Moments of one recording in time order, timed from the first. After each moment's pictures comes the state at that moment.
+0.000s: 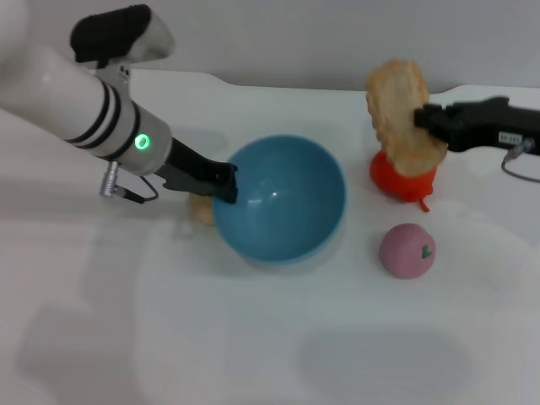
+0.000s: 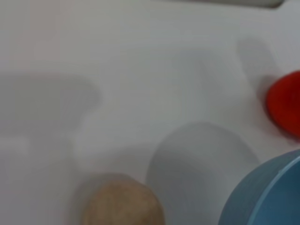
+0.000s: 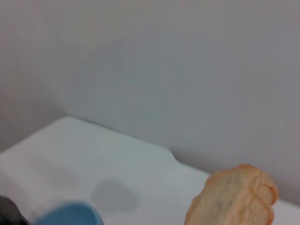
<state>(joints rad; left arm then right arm) -0.72 -2.06 1.28 0.83 2.42 1.20 -2.86 0.46 2.06 -1.20 -0.94 -1.80 -1.00 1.84</state>
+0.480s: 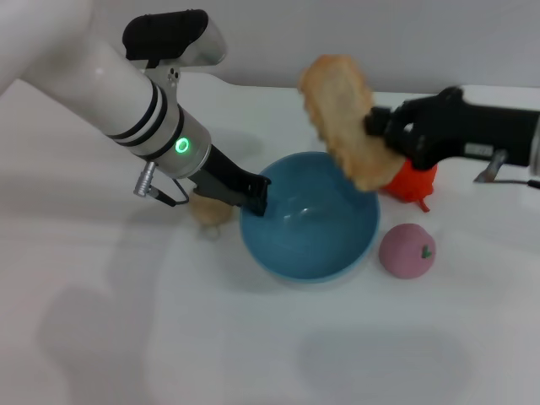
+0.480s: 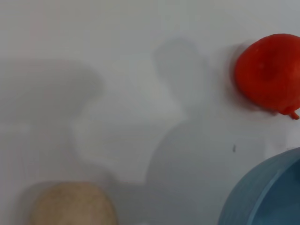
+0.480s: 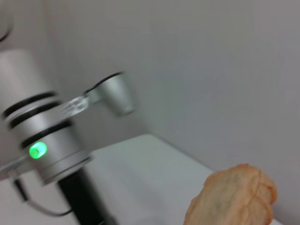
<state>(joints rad) -0.82 -2.07 1.36 0.77 2.41 1.21 -2.88 0.45 2.07 -1.27 -0.99 -1.67 -1.16 1.60</state>
